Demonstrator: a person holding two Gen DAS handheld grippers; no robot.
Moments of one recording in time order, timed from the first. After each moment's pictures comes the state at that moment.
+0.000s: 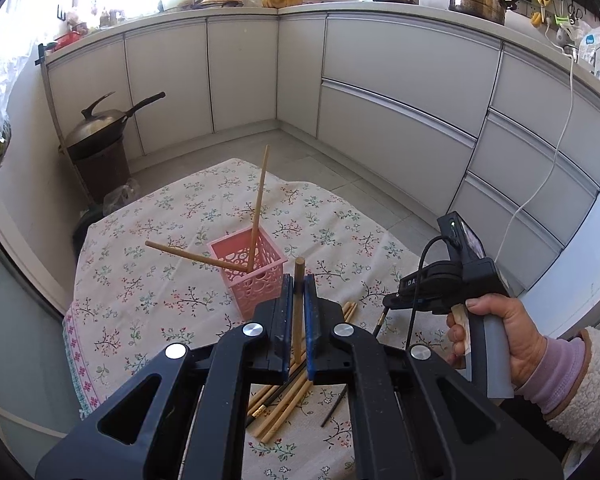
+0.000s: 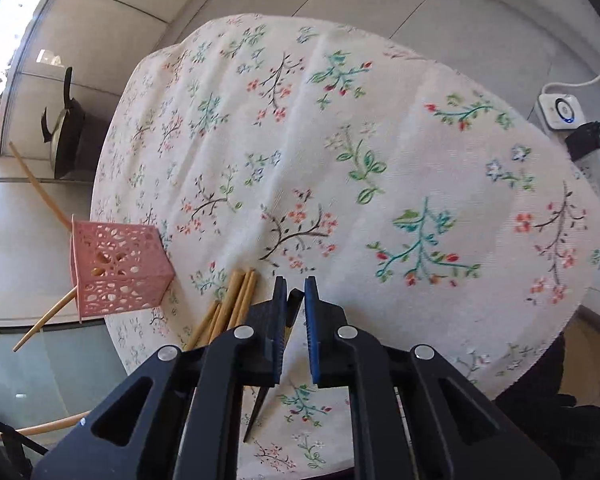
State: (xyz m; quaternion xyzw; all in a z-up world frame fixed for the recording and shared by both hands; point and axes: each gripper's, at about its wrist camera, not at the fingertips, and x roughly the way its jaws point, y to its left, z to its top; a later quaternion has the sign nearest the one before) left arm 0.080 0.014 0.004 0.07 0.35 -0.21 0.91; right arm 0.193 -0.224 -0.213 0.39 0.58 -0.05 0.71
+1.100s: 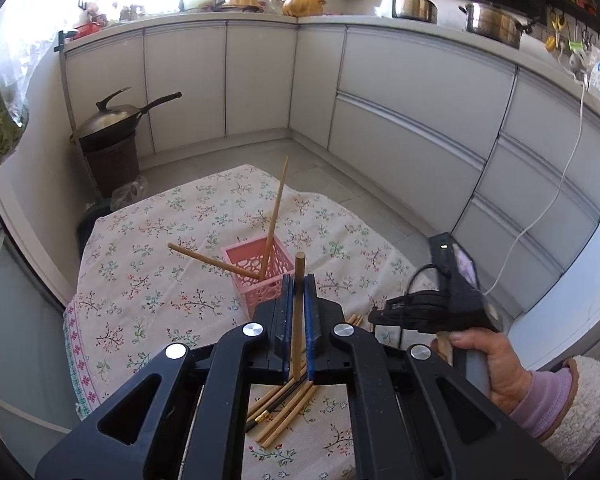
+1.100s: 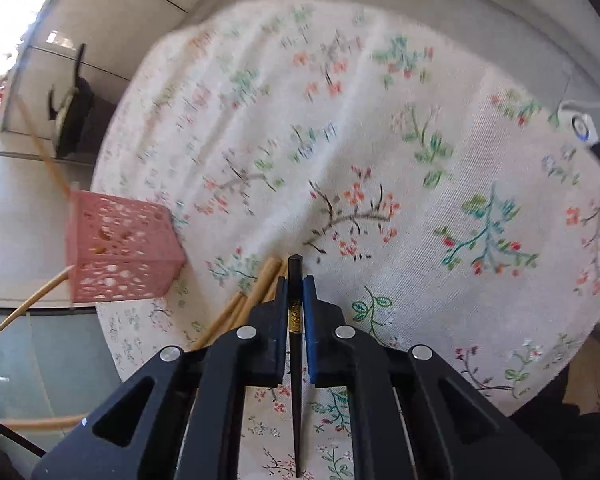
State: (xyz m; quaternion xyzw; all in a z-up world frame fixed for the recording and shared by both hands) left arm 0.083 0.033 0.013 0.02 0.34 -0.19 0.92; right arm 0.201 -0.185 -0.215 0.36 0.57 -0.04 0.74
